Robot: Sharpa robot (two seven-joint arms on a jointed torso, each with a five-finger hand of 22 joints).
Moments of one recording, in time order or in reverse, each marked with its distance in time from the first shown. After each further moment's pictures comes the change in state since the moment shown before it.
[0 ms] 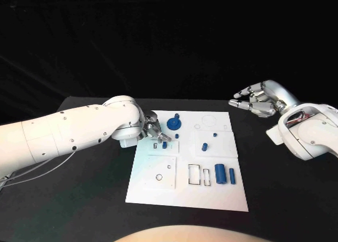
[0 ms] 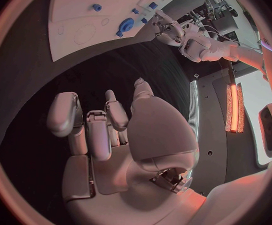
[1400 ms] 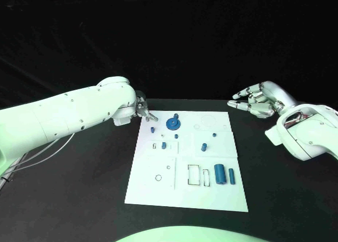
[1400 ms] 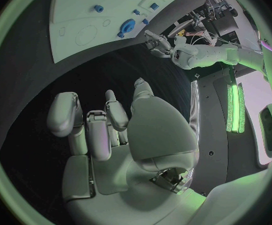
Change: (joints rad) left arm 0.075 0.096 0.002 -0.280 -0.113 0.030 0.011; left_hand 0.088 0.041 -0.159 0.027 0.000 -0.075 0.061 -0.131 -0.111 -0.077 0.045 -0.062 -0.087 0.000 0.029 0.000 -0.004 0.001 -0.032 0.018 -0.035 -0.066; right arm -0.002 0.006 0.000 -0.006 0.001 0.001 0.000; right_hand 0.000 0.000 0.000 0.000 0.000 0.000 0.000 0.000 0.000 0.000 0.000 0.000 0.000 0.000 0.000 0.000 0.000 0.000 0.000 0.000 0.000 0.000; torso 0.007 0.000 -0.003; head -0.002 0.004
